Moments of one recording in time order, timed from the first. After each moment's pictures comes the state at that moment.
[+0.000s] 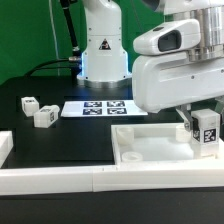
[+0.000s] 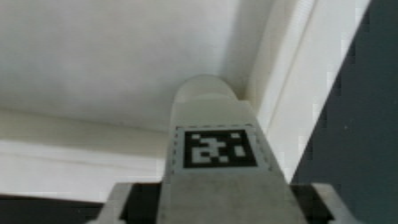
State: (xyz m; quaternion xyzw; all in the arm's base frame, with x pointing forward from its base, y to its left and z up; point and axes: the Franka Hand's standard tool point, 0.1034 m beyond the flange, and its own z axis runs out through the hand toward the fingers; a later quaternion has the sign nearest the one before) arm 0.628 0.114 0.074 -0.99 -0.06 -0.05 0.06
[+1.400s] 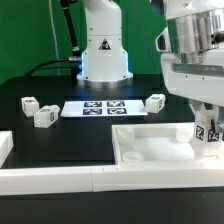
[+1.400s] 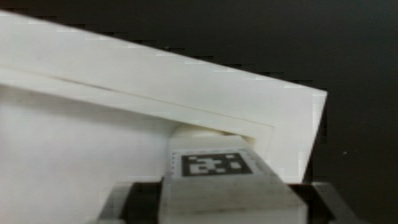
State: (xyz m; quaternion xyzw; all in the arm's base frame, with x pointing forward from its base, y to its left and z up) arm 0.624 0.124 0.070 -0.81 0.58 0.00 0.10
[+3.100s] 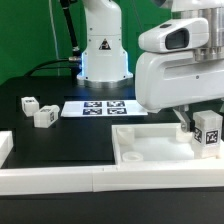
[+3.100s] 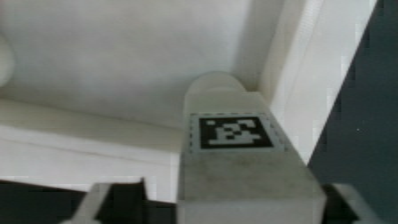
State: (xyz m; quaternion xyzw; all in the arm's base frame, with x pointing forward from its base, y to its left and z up) arm 0.633 0.115 0.074 -1.00 -0.07 -0.03 0.04
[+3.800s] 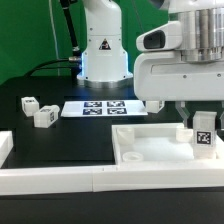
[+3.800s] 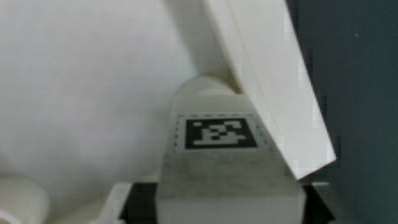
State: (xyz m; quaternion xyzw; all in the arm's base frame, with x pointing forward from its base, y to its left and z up) arm 0.631 0.113 0.073 -0.97 0.25 -0.02 0.05
